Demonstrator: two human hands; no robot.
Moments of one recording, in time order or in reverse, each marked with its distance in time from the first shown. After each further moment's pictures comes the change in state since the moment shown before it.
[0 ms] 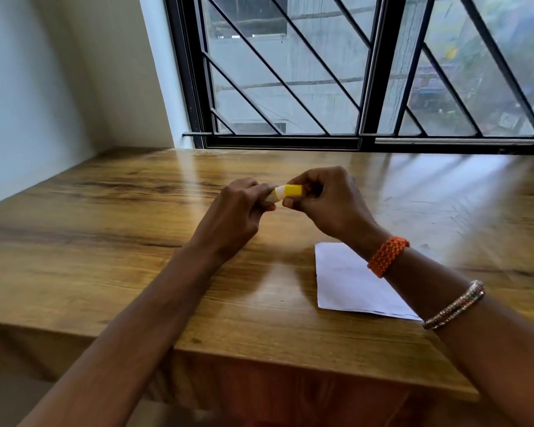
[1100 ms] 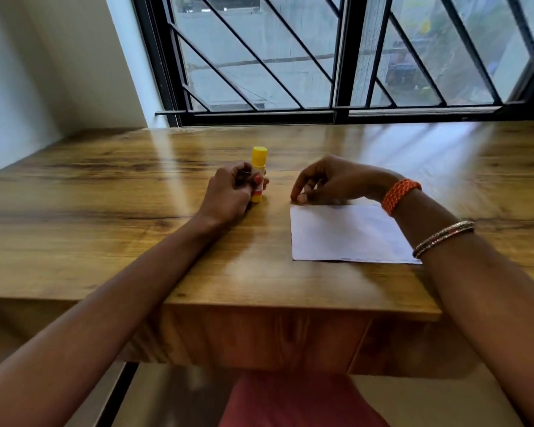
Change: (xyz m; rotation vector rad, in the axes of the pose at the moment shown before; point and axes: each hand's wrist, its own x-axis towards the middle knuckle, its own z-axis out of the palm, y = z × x) left_hand -0.006 0.025 0.022 -0.729 -0.058 -0.561; right_hand -0.004 0.034 -0.052 -0.145 -0.704 0.239
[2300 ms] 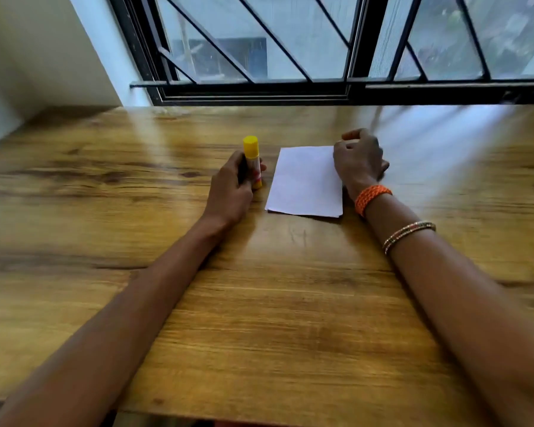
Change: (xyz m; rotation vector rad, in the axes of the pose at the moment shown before) left_hand 0.097 -0.024 0.014 0.125 0.038 -0.022; right_hand 0.111 0.060 -0.030 0.255 0.944 0.597
